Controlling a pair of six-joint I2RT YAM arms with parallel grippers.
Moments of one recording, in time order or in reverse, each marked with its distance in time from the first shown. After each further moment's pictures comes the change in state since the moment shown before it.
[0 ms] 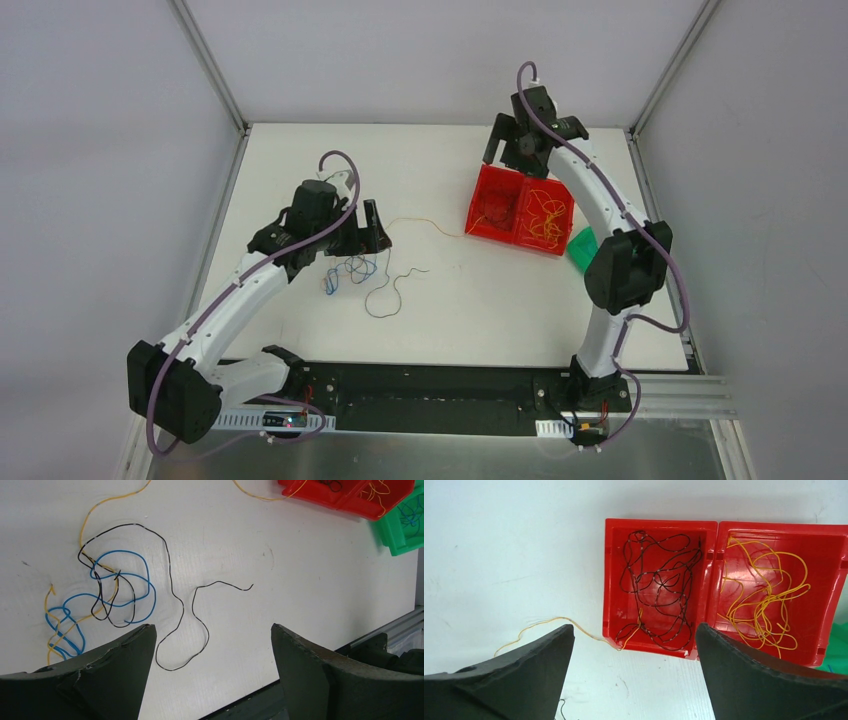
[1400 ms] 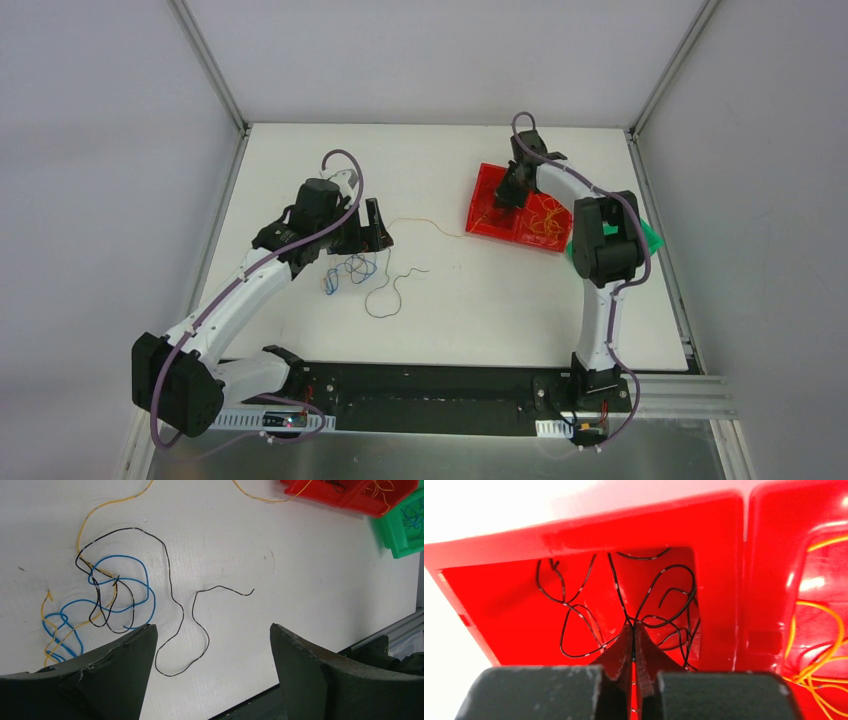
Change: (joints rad) left arm 0.000 0.027 0.000 0.027 0.001 -0.001; right arm -0.098 0.212 -0.271 0.322 -0.255 0.183
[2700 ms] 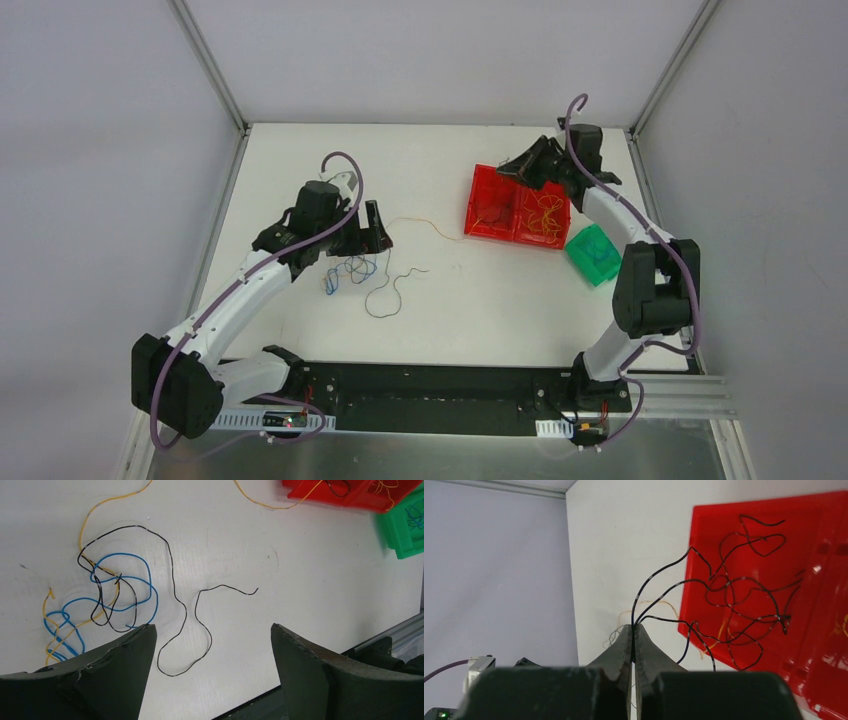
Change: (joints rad) left arm 0.000 -0.009 -0.021 0.014 -0.007 0.000; right arm -0.117 -0.430 -0.305 0.438 -0.468 0.103
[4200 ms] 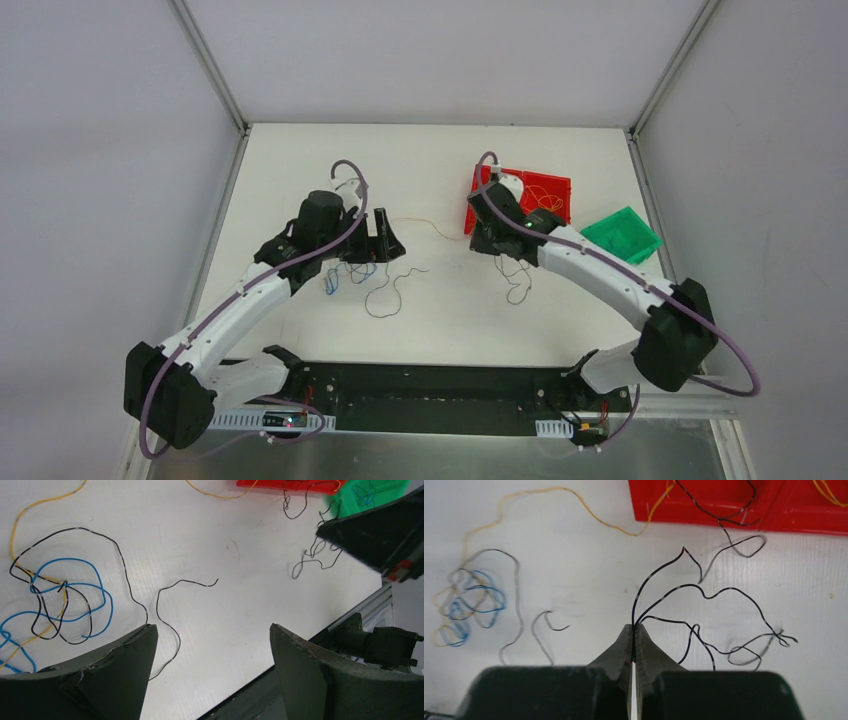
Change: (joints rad) left arm -0.066 -0.042 -0.078 0.127 0.082 -0.049; right arm 0.632 -0.193 -0.156 -0.528 0.905 -0.069
